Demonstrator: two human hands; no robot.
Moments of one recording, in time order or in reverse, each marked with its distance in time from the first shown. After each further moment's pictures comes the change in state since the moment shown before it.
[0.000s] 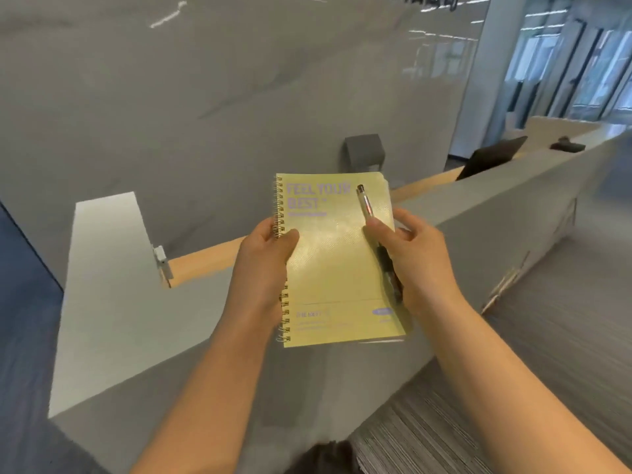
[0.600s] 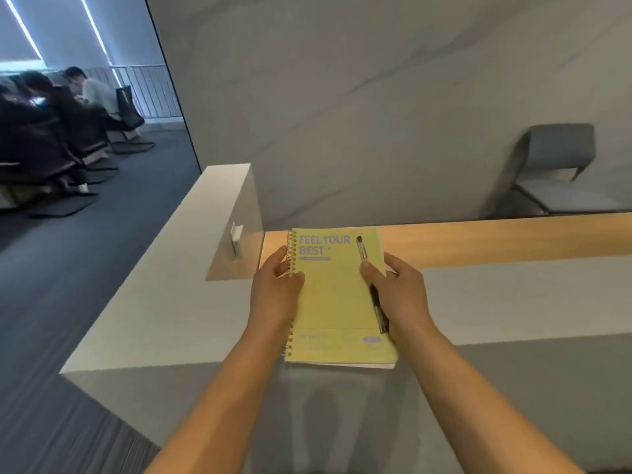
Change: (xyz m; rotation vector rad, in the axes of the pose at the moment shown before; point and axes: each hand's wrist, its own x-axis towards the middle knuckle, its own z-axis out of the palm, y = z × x) left_hand 0.132 -0.083 -0.004 0.264 0.658 -0.072; right_hand 0.193 0.136 0.068 -0.116 -0.485 0.178
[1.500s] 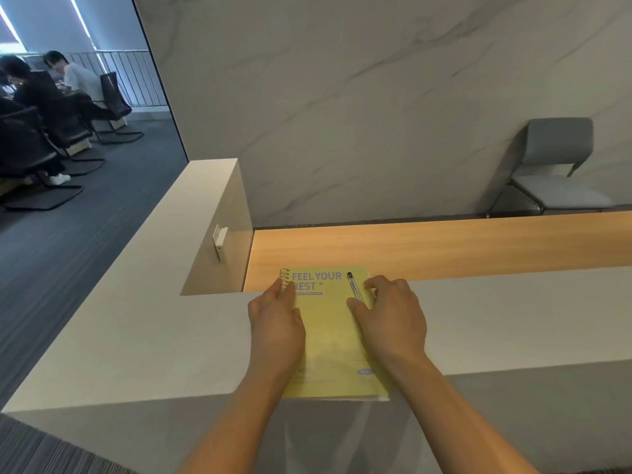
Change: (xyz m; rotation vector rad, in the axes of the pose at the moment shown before) left_hand 0.022 -0.040 0.018 0.853 -0.006 0.139; right_hand 0.023 0.022 0.007 -0.877 0.097 -0.100
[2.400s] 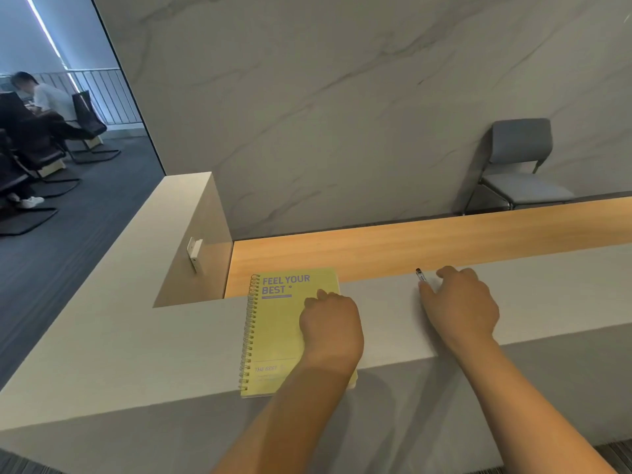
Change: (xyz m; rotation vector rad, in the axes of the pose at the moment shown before) left_hand -0.026 0.100 0.048 0.670 -0.197 0.222; right_hand 0.024 0.094 -0.078 -0.272 0.186 0.188
